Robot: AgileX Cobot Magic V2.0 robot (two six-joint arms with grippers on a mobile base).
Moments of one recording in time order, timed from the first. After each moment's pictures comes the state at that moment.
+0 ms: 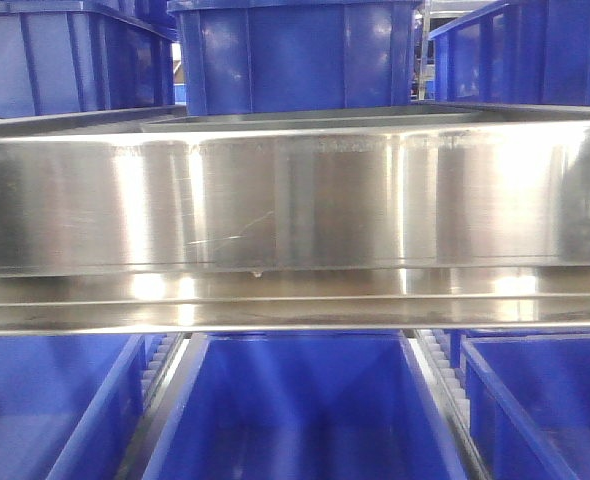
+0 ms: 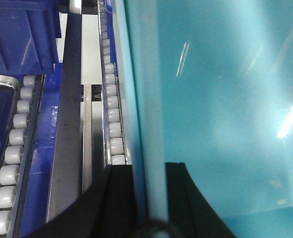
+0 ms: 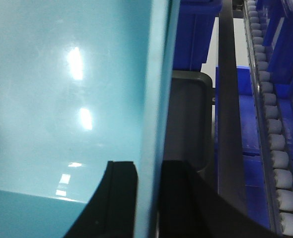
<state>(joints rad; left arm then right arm) -0.29 1.42 -1.80 0.13 1.04 -0.27 0.43 1.48 -1.91 -0.21 1.15 0.34</state>
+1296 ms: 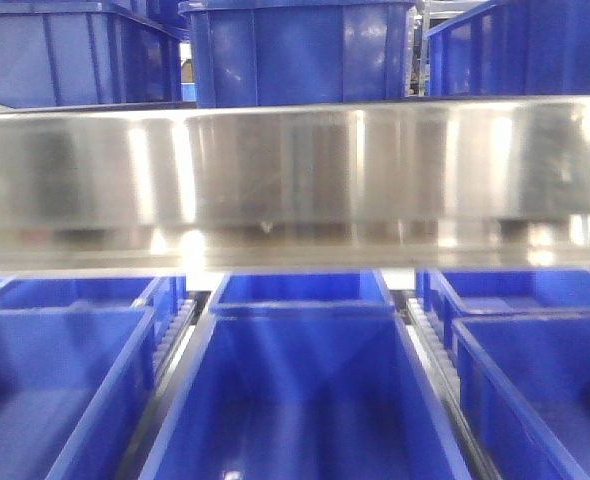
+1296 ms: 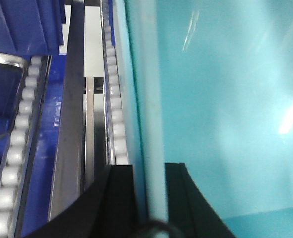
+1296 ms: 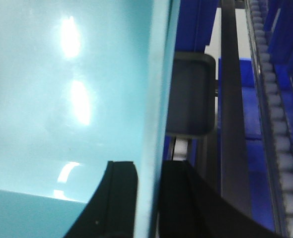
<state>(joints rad) -0.29 1.42 -1.80 0.13 1.03 -0.27 0.43 1.49 -1.91 -0.21 1.14 0.34</state>
